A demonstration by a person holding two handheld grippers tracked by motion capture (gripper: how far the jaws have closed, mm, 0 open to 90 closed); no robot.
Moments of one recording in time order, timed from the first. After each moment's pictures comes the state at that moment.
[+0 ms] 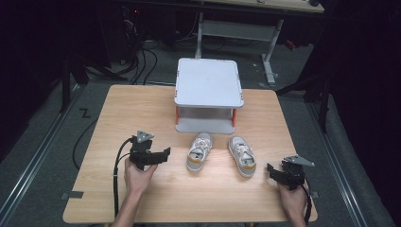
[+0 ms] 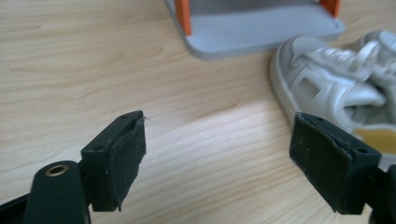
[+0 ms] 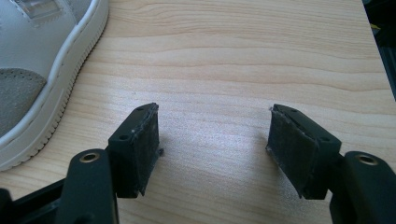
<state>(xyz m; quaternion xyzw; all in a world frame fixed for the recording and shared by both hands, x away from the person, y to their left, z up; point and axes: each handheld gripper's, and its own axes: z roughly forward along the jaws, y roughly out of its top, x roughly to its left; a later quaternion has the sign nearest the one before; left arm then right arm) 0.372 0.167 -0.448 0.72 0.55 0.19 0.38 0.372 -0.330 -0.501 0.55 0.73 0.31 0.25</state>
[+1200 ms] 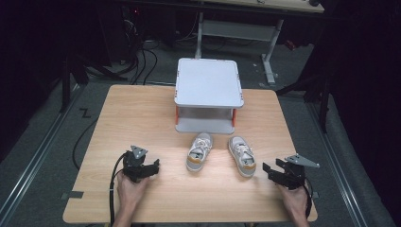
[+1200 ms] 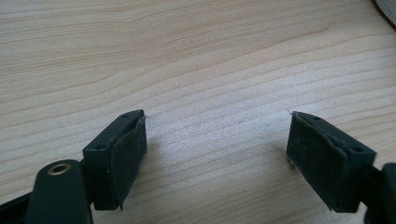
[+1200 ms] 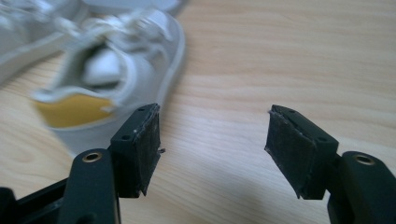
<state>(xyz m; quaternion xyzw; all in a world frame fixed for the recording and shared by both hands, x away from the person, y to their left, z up) 0.357 0.186 -0.506 0.72 0.56 0.25 0.32 0.357 -0.318 -0.472 0.51 0.74 0.39 0.21</state>
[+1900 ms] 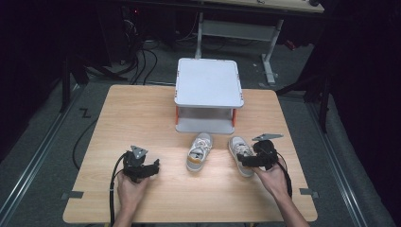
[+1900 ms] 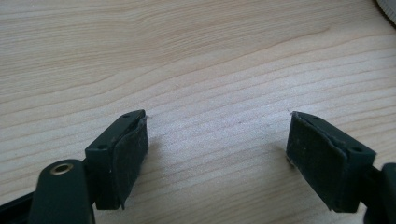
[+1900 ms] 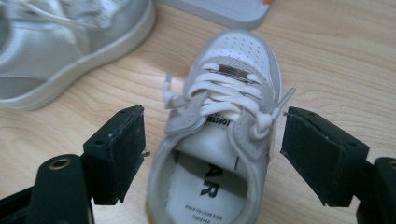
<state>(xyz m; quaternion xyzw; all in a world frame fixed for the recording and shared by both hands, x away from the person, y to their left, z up) 0.356 0.185 -0.507 0.72 0.57 0.25 0.32 0.410 -0.231 -0.437 0.47 0.82 0.30 0.14</state>
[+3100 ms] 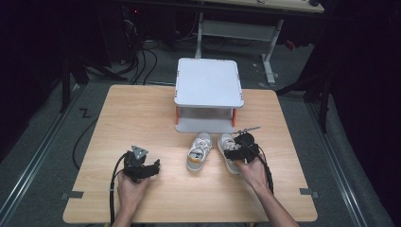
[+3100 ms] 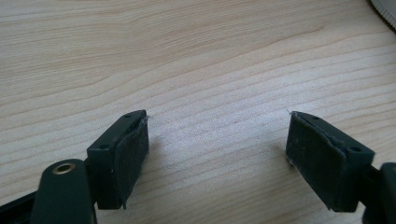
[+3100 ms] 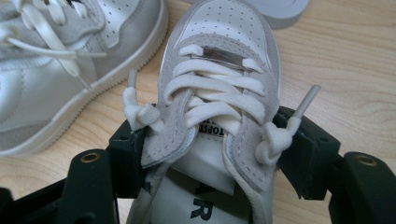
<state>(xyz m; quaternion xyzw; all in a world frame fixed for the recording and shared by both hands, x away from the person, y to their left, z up) 0.356 0.184 -0.507 0.72 0.56 0.25 0.32 0.432 -0.175 -0.443 0.52 0.81 0.24 0.12</state>
